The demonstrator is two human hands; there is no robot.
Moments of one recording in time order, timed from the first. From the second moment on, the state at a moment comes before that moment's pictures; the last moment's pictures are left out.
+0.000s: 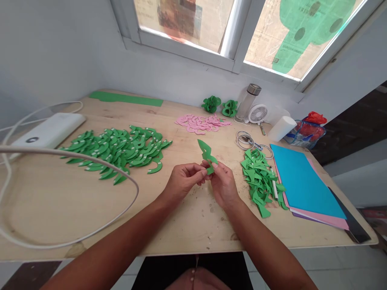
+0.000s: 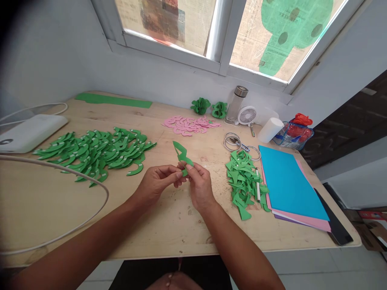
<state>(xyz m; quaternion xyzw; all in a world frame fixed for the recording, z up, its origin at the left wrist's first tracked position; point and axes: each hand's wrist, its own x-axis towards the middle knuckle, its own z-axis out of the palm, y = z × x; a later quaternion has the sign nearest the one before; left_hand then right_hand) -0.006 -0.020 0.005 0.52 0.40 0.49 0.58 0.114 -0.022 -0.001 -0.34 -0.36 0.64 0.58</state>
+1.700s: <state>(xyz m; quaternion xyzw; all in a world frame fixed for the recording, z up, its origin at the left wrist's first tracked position) -0.010 -0.017 0.001 0.52 0.43 0.52 0.52 0.129 -0.011 -0.003 -0.42 -0.48 0.52 0.57</state>
